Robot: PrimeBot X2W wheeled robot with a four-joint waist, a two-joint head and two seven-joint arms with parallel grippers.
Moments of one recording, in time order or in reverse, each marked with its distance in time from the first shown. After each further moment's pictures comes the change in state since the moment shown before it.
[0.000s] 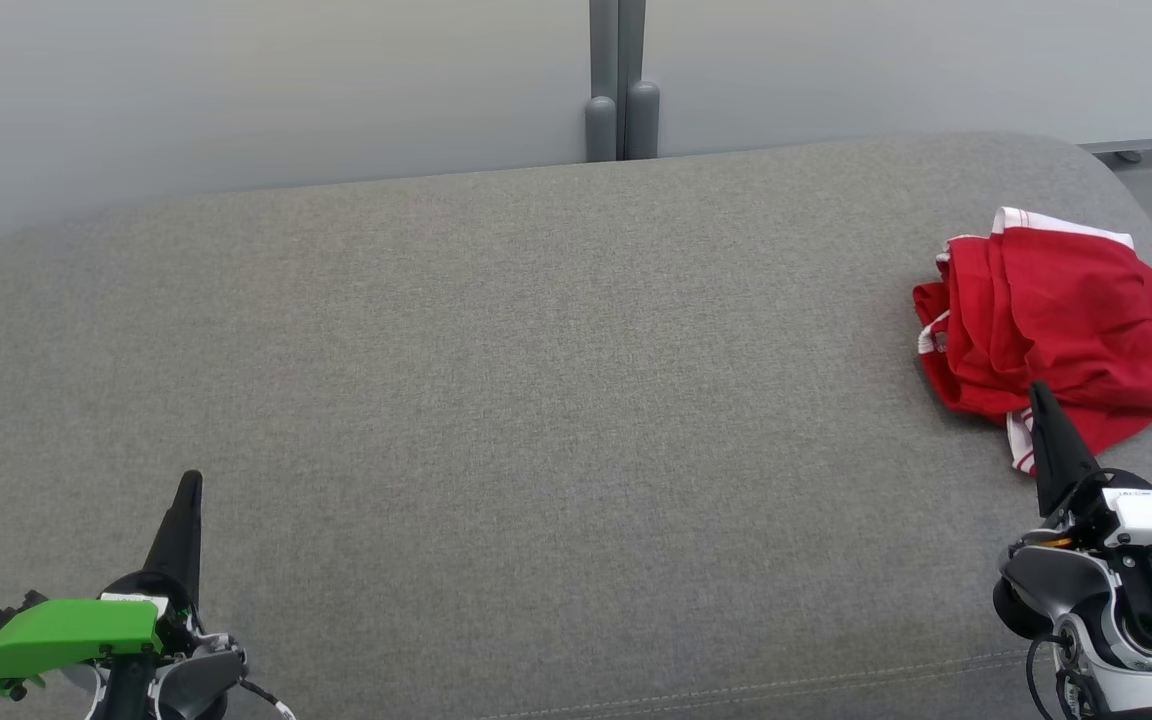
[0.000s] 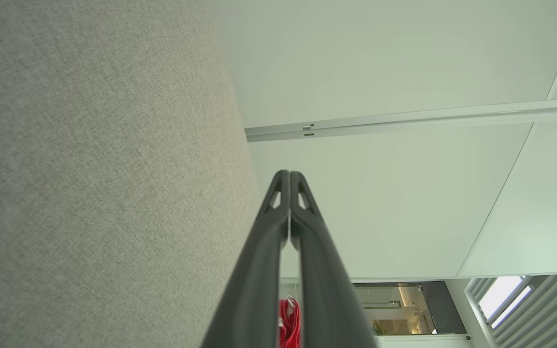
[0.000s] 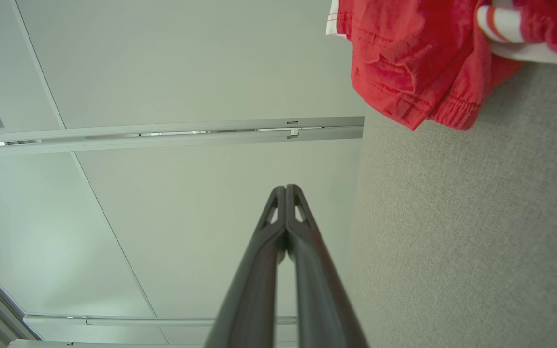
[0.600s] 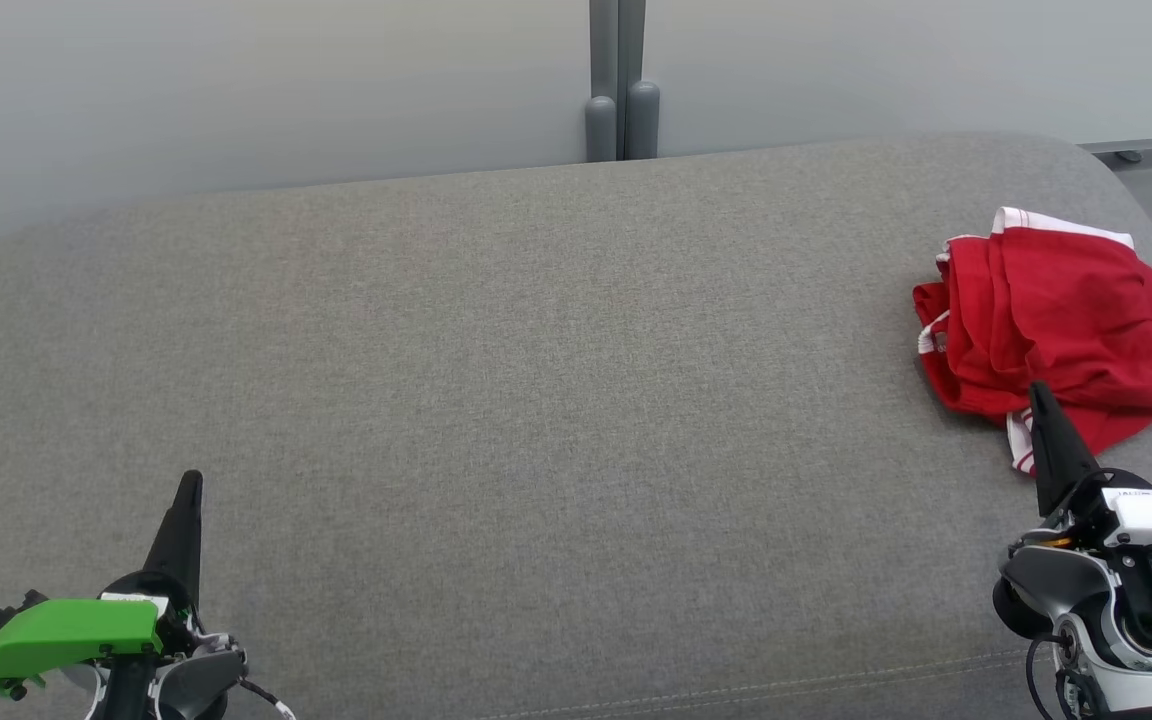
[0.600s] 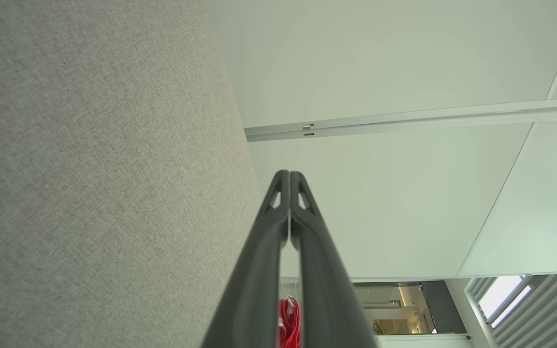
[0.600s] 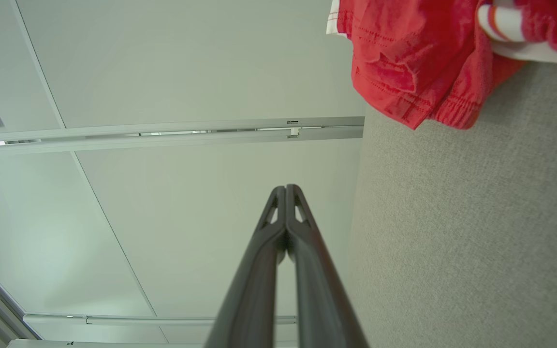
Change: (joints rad) left arm 0.000 0.000 -0.001 -0.001 0.000 0.000 0.000; right arm 0.000 0.000 0.001 -0.001 0.000 0.000 0.000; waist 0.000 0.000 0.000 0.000
